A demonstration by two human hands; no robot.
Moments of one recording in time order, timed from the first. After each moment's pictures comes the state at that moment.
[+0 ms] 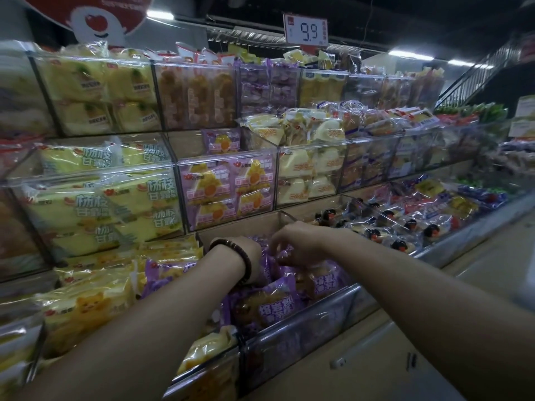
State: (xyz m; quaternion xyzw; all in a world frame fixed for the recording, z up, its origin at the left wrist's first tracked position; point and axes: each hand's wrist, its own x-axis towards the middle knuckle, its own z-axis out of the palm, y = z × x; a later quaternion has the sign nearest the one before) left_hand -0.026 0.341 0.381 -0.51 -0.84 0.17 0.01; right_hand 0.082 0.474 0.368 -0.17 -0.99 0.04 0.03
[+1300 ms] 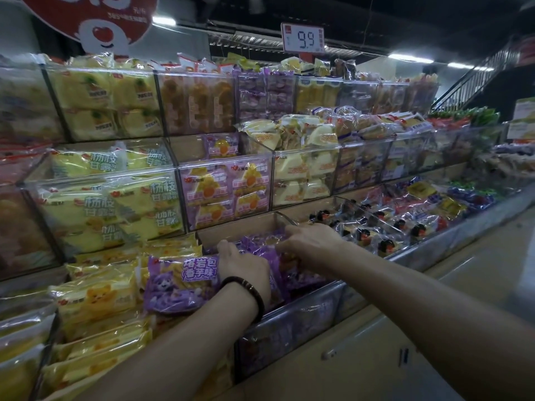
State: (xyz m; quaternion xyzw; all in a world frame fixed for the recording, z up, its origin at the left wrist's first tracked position) left_hand 0.037 0.308 0.351 -0.43 -0.86 0.22 0.16; right_hand 0.128 0.445 0.365 -0.16 -0.96 -0.19 0.09
